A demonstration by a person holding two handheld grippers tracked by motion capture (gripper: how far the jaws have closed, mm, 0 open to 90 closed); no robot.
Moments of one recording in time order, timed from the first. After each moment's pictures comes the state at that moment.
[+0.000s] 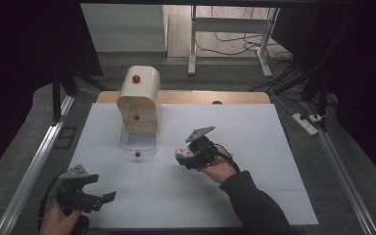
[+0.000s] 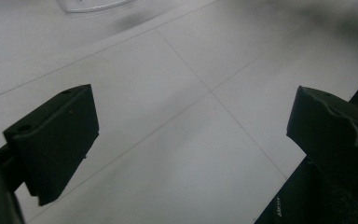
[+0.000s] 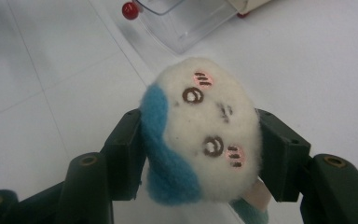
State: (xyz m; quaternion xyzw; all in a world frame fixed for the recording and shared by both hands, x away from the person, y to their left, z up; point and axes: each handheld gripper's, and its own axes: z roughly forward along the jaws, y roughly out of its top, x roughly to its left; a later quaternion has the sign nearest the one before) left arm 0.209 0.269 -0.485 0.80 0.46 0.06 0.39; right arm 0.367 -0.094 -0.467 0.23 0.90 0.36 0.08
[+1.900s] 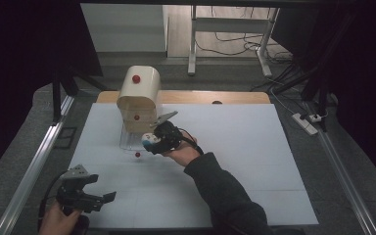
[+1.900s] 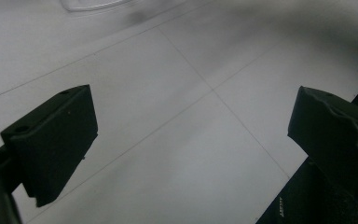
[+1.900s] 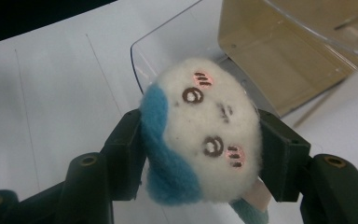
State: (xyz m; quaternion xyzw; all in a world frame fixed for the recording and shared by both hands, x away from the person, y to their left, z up) left arm 0.209 0.268 -0.485 0.80 0.46 0.06 0.38; right arm 0.402 0.010 -0.463 0.20 0.90 0.39 0.06
